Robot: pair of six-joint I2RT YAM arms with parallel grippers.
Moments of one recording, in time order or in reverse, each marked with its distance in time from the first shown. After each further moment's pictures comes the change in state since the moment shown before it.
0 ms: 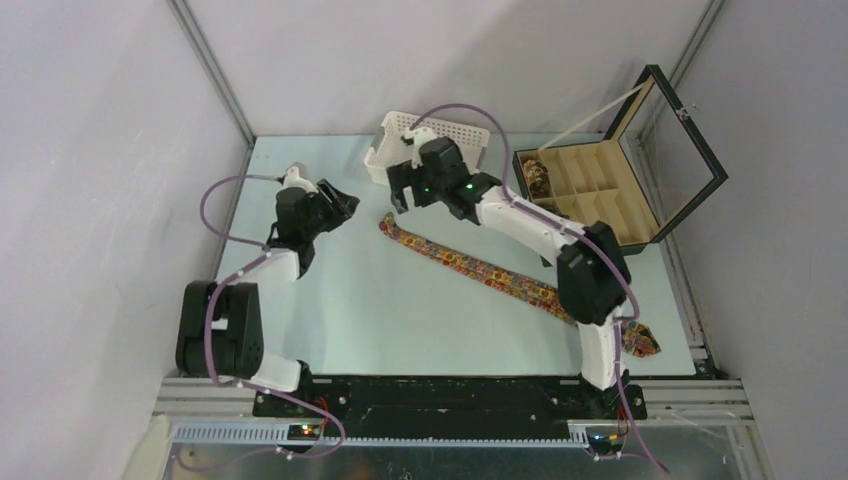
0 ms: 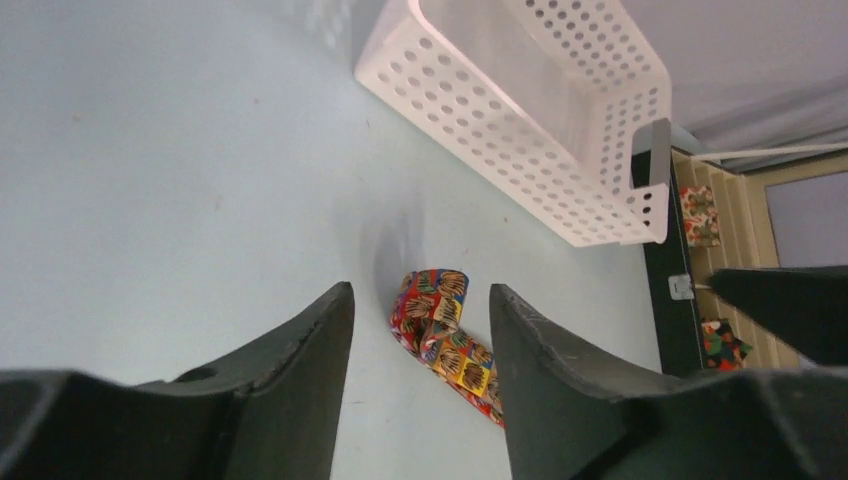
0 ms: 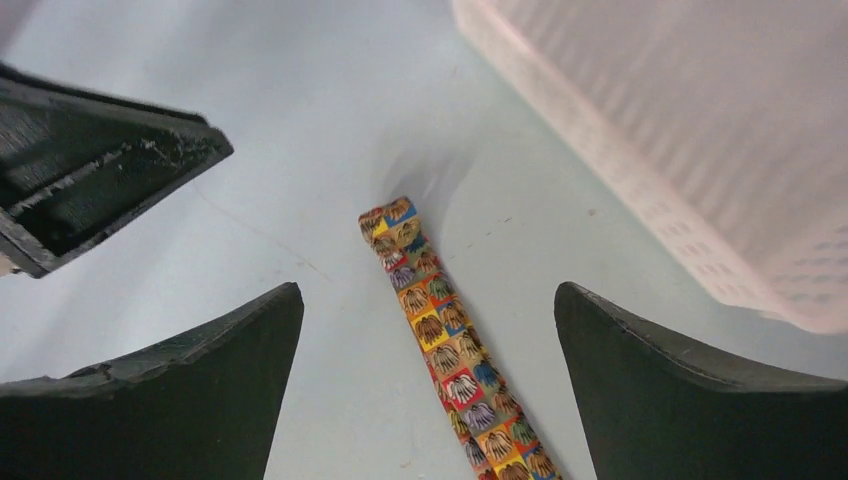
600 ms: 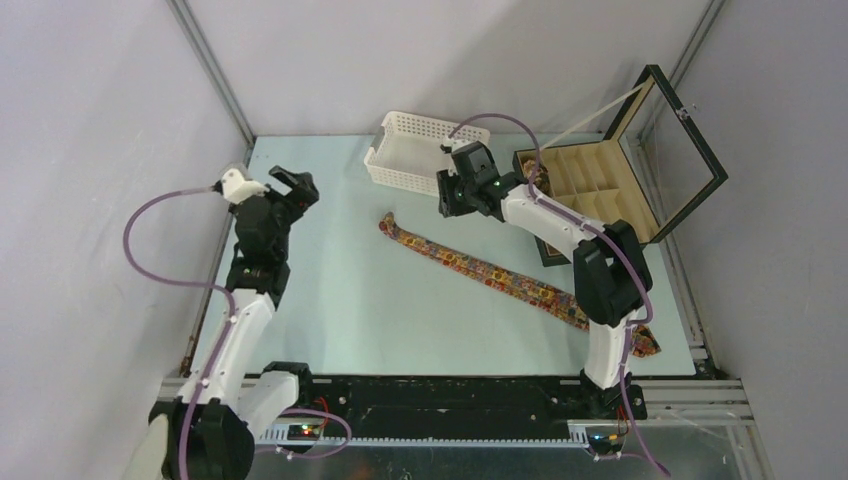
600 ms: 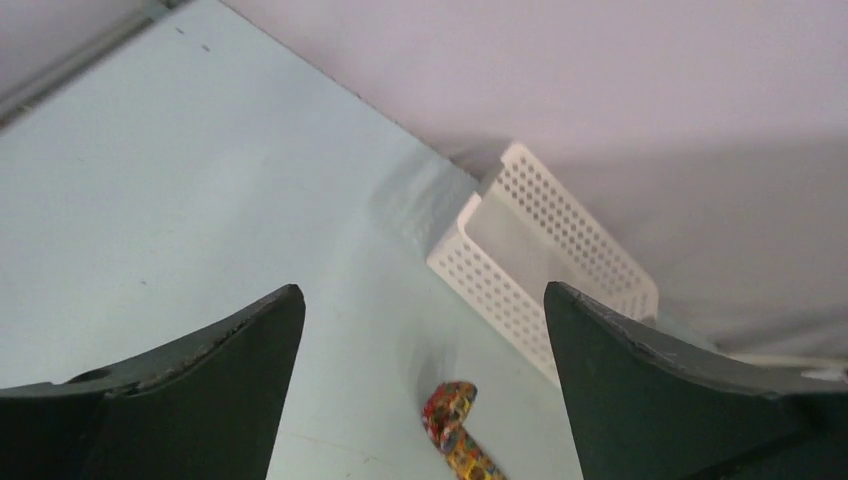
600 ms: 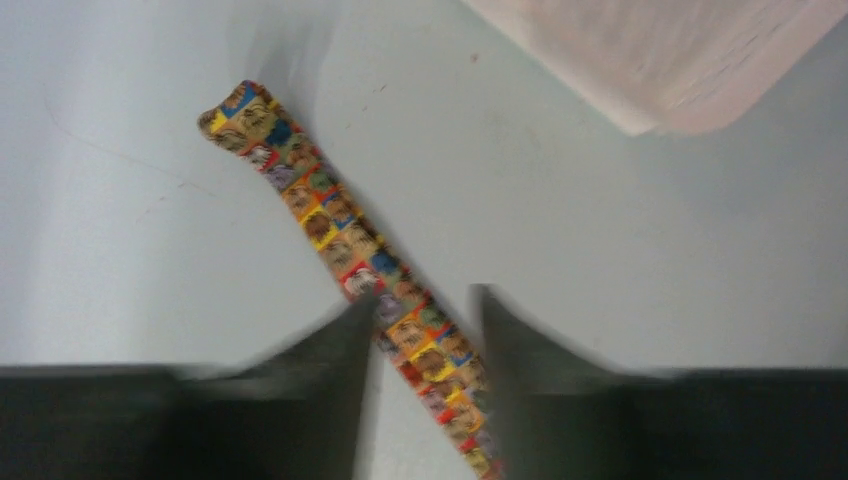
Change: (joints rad) left arm 0.008 -0.500 0.025 -0.282 -0.413 0.051; right arm -0.133 -0.138 -0.183 -0.105 -0.023 0.091
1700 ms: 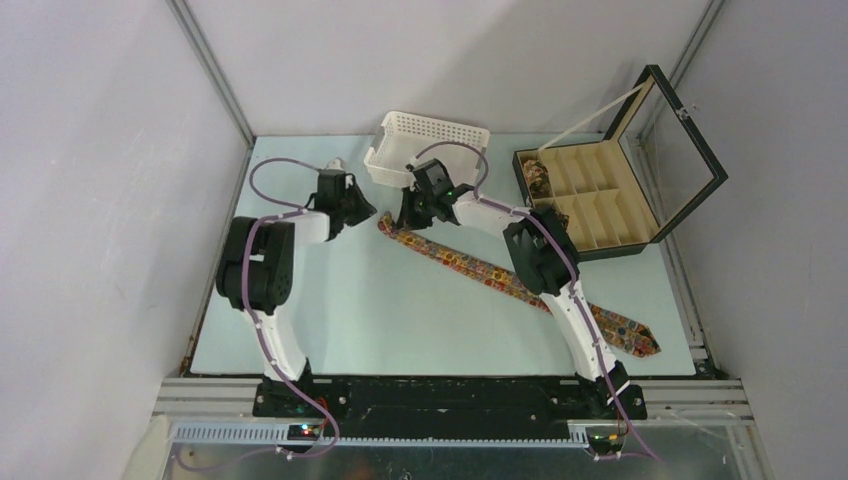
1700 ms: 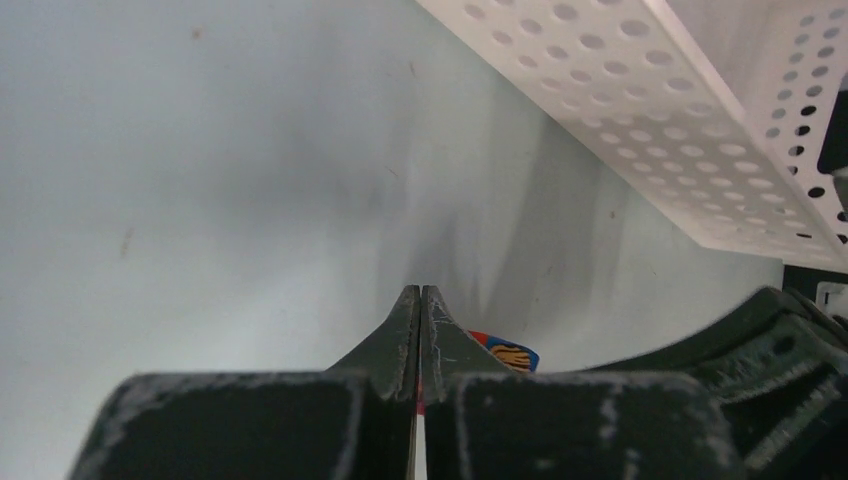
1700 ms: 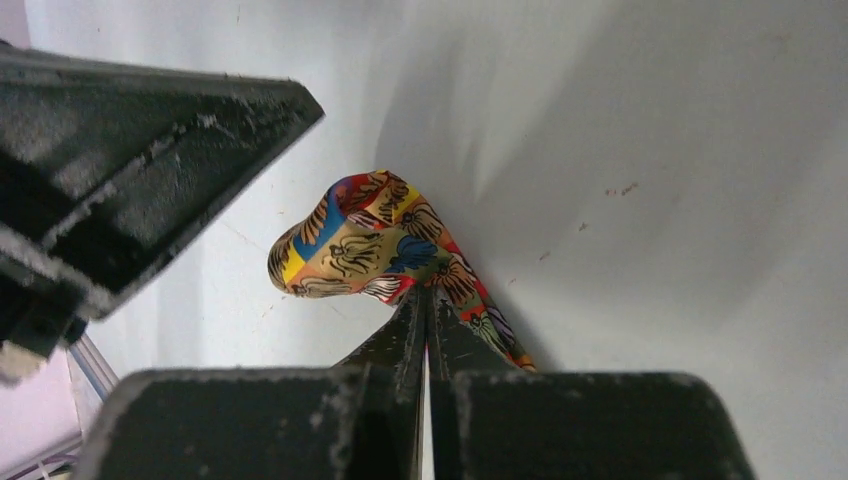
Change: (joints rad) left arm -0.106 0.908 0.319 0.066 0.338 -0.023; right arm 0.053 0.490 0.319 0.138 -0.316 0.331
